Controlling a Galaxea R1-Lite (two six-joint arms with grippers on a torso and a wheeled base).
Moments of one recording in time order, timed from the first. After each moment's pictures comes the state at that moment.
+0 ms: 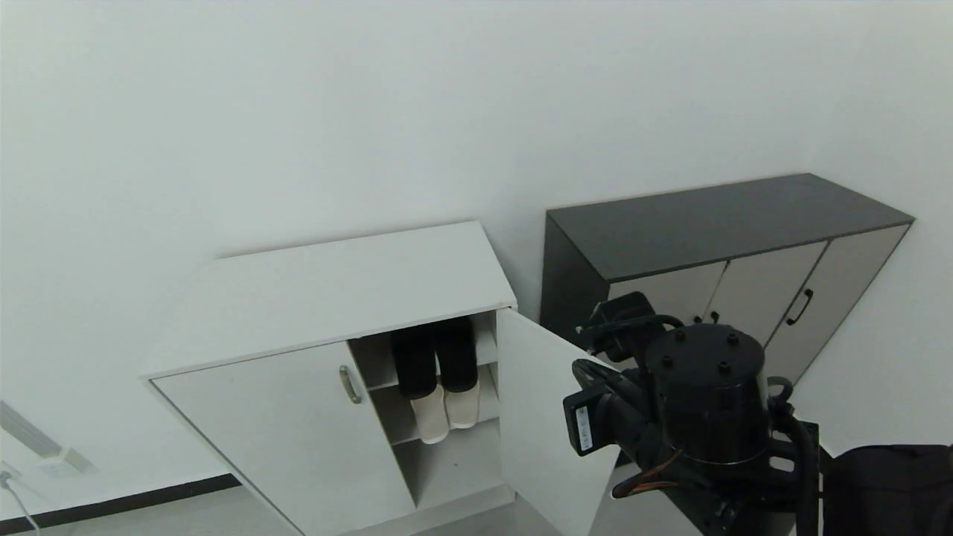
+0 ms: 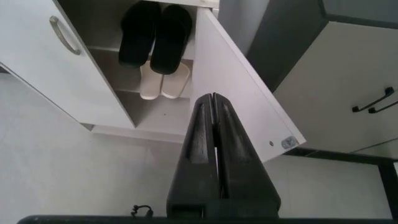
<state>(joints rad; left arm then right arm) 0.00 0.00 0.00 0.00 0.04 -0.11 0.97 1.77 -0.76 -0.72 -0.59 0.10</state>
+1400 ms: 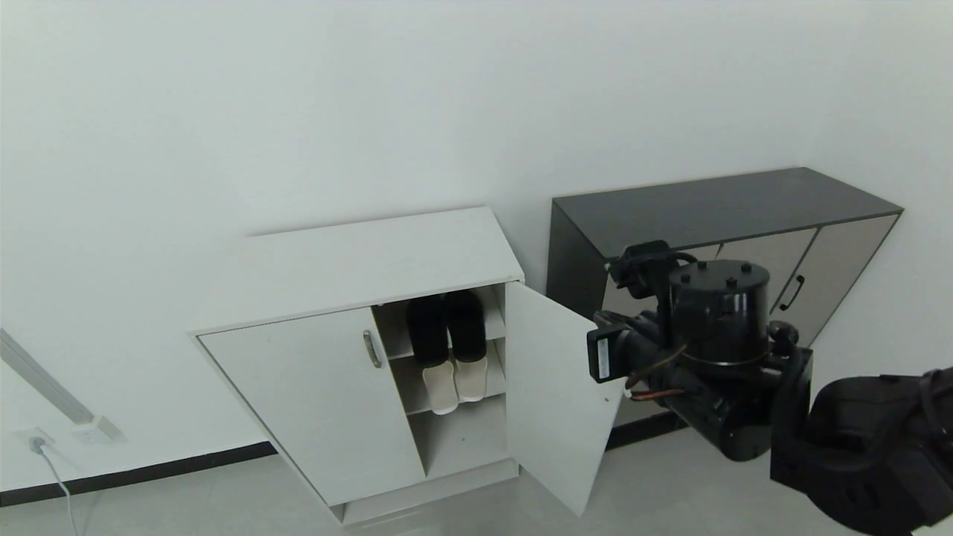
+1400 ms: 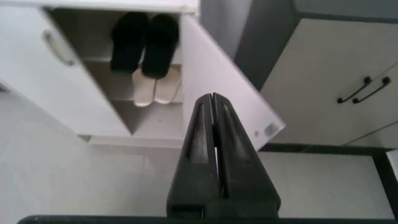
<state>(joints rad) 0.00 0.00 0.00 0.00 0.04 -0.11 0.77 1.80 -0.88 -0.70 -0.49 0.07</state>
